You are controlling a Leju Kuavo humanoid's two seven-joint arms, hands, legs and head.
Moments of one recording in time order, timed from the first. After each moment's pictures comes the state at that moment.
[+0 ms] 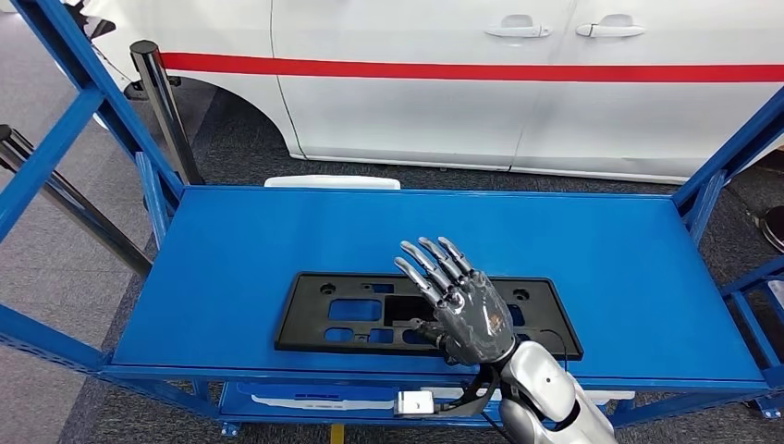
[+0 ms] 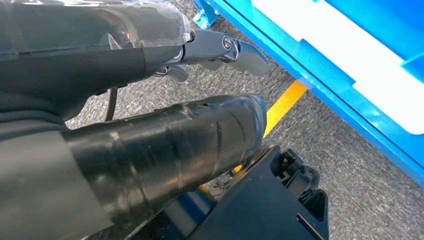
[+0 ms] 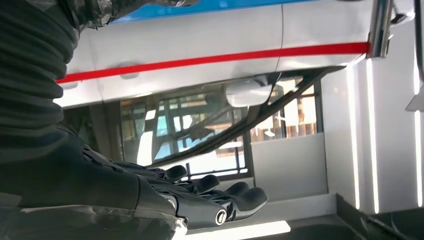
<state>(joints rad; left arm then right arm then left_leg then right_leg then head) -0.09 -0.17 0.58 -0.20 -1.12 0.17 -0.34 -0.28 -0.17 0.64 -1.55 1.11 -0.45 -0.22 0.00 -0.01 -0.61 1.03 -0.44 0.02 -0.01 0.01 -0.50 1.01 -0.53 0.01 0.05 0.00</state>
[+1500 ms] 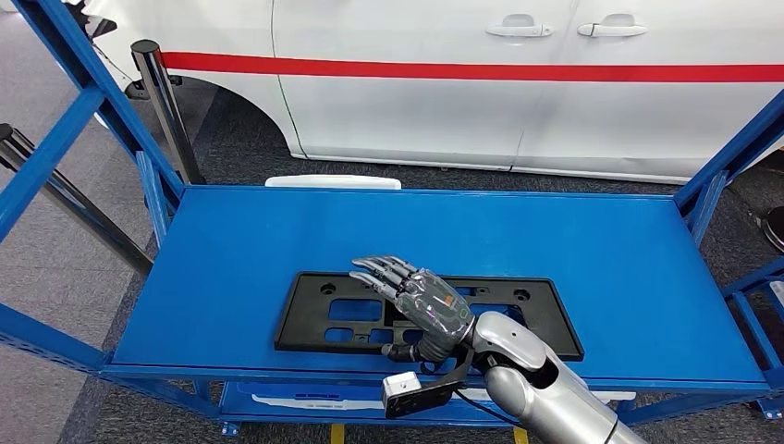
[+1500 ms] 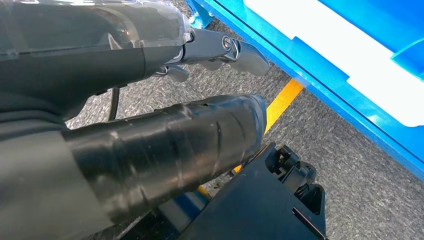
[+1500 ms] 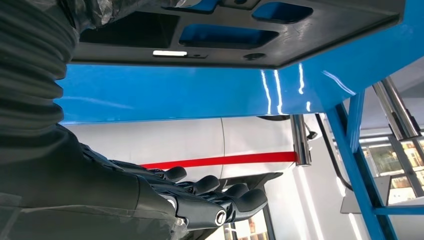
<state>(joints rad) -0.10 -0.17 0.57 -0.20 -1.13 0.17 -0.33 -0.48 -0.19 0.86 -1.41 0.69 -0.09 -0.26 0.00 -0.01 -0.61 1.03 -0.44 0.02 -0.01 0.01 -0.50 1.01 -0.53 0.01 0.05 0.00</state>
